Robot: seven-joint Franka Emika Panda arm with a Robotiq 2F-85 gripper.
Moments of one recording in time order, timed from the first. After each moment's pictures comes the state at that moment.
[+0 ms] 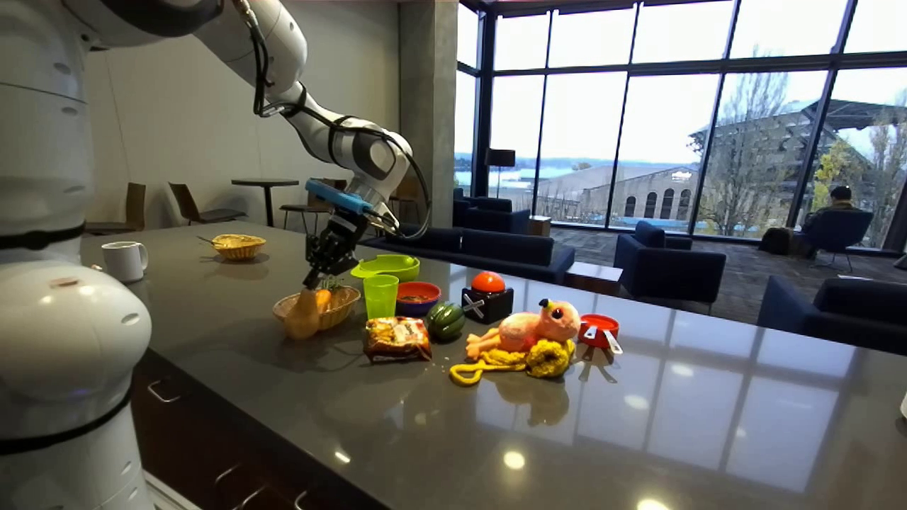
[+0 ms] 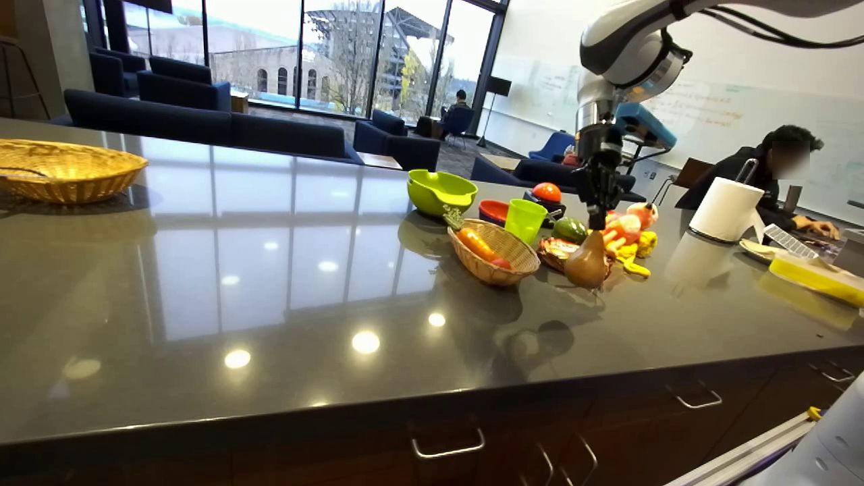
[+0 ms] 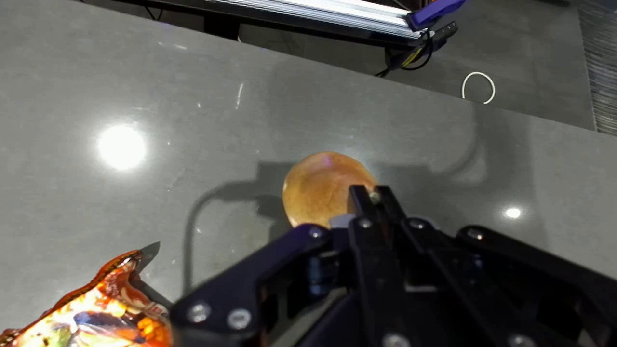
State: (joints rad) arm -0.01 0.08 0.00 -2.04 0.22 1.51 -0.13
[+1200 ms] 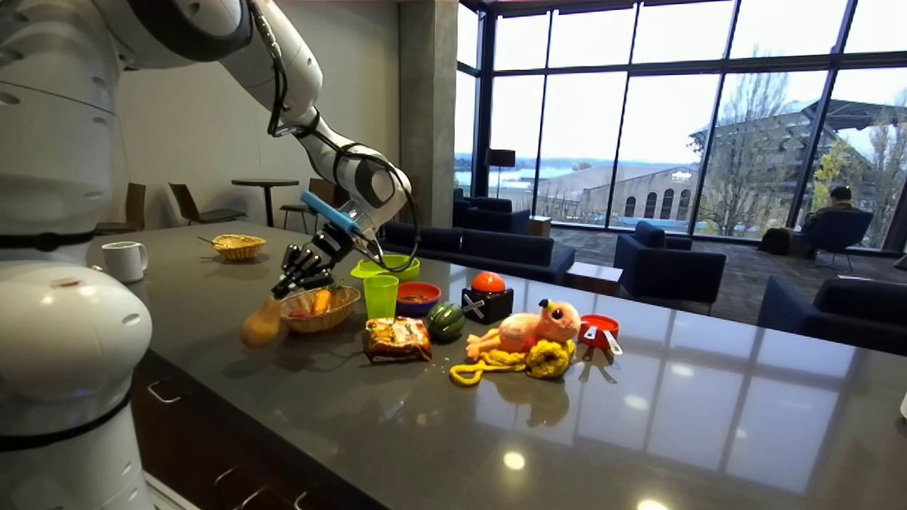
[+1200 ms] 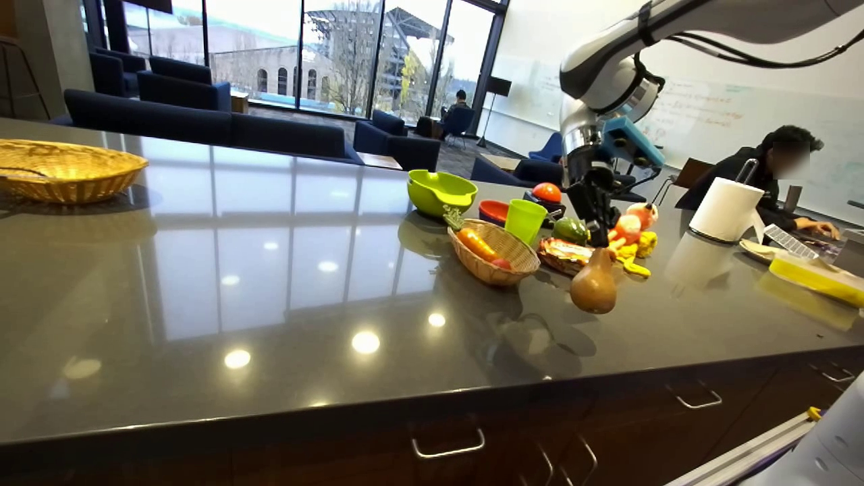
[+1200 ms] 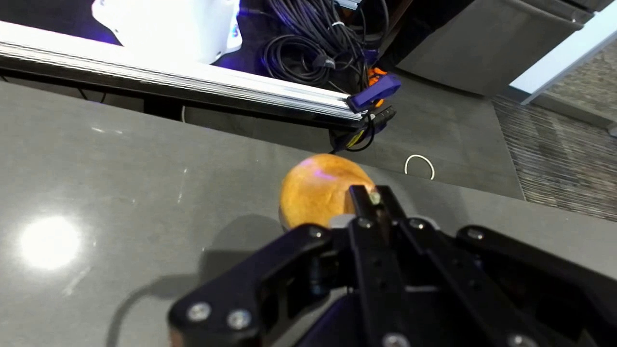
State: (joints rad) arm -0.01 0.18 0.01 -2.03 0.33 1.35 -0.14
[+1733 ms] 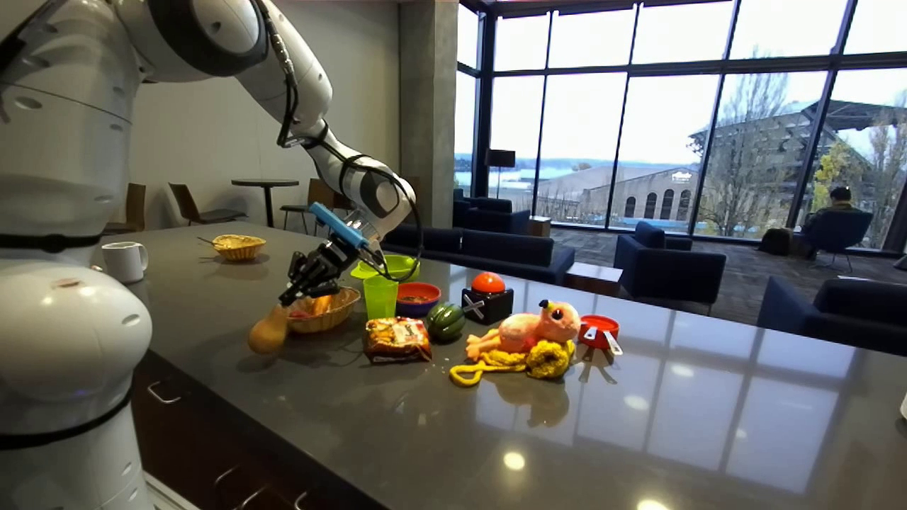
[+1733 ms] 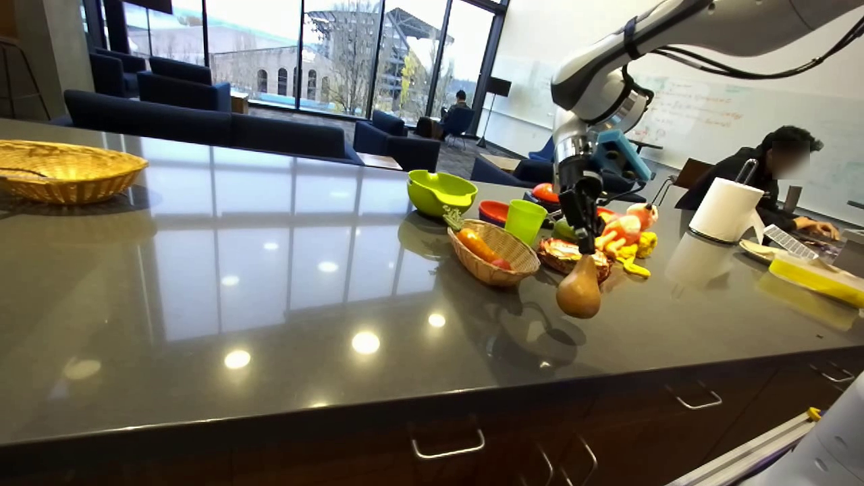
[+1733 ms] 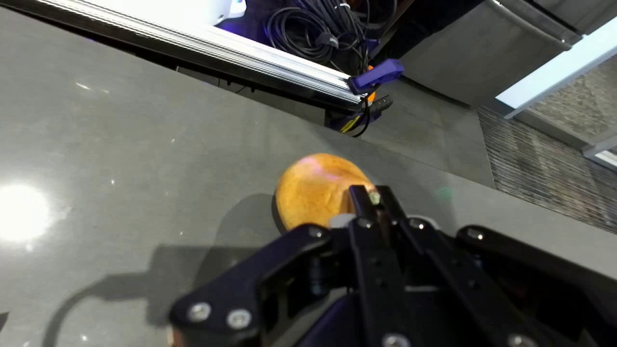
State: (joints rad) arm -0.01 0.25 0.01 -2.00 0.35 1.38 -0.25
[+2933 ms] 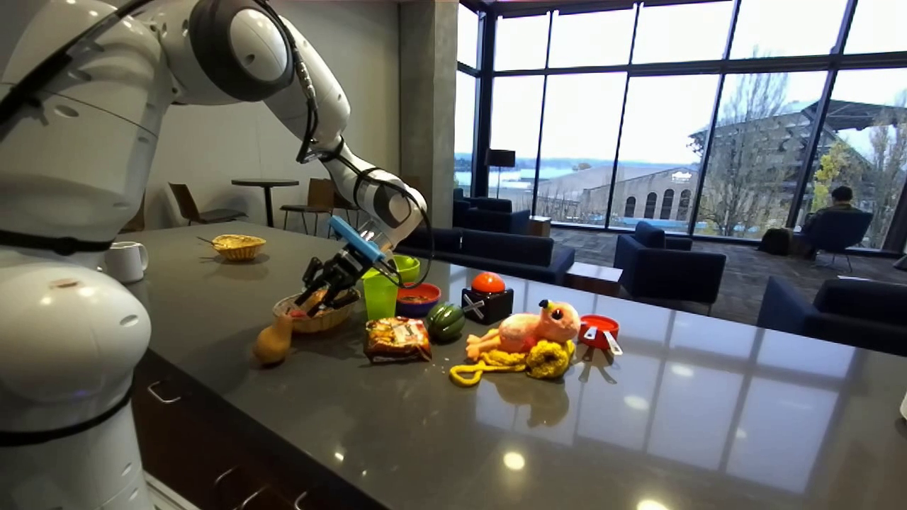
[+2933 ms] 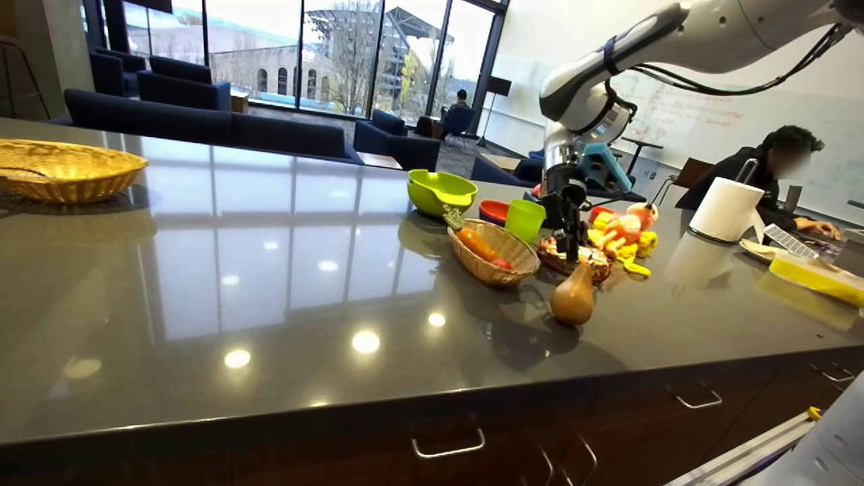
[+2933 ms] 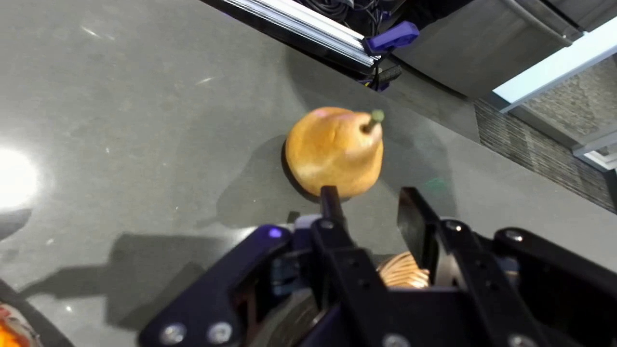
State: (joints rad) arm -0.03 0.36 0.01 -1.89 0.35 1.42 -0.33
